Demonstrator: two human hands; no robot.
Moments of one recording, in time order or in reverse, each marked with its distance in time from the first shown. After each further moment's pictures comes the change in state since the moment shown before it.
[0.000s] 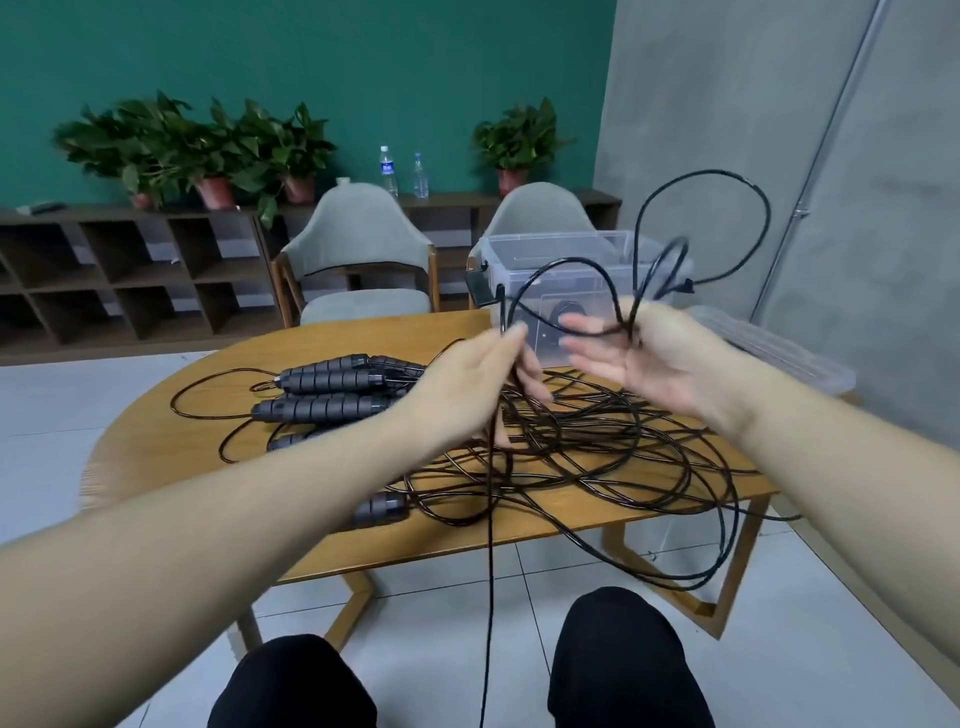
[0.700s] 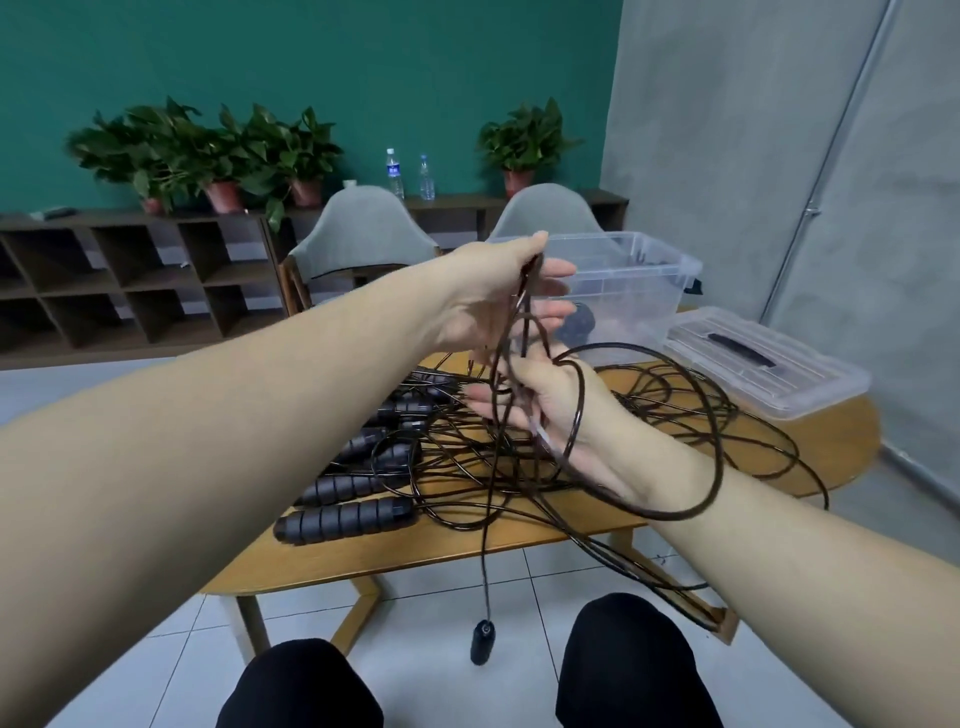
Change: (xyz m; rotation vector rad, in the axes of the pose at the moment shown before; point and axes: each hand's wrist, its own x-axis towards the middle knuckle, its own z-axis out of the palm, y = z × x) left_hand 0.064 0.058 -0.023 -0.473 0.023 -0.369; right_hand -0.009 0.065 0.071 0.061 -0.172 -0.157
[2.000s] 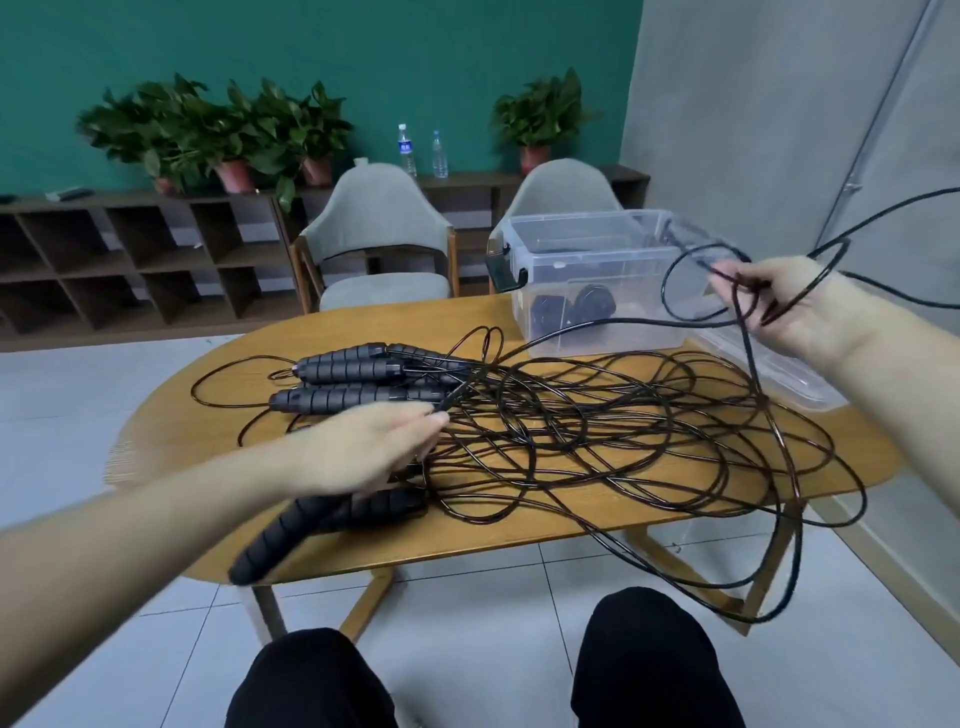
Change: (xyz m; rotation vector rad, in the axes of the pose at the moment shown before) left_hand -0.051 -0.117 -0.113 0.844 -0.190 0.112; right_hand 0.050 -0.109 -0.158 0.224 0.538 0.005
